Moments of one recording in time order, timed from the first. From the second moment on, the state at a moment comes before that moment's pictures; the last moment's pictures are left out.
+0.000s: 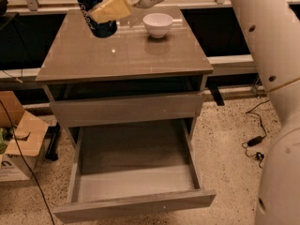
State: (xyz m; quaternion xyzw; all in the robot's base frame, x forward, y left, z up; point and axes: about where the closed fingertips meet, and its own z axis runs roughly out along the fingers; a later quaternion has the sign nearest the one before) arm 0.597 0.102 1.056 -0.67 0.50 0.32 0.43
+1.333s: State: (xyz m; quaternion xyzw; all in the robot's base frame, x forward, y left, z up) arm 0.480 0.039 0.921 -0.58 0.61 0.39 0.37
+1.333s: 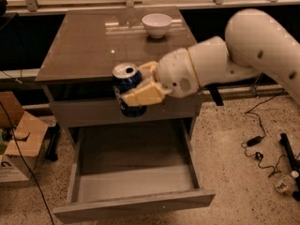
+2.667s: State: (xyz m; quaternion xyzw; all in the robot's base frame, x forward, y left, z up) arm 0.468 -0.005 0.739 -0.45 0.69 0.39 0.40
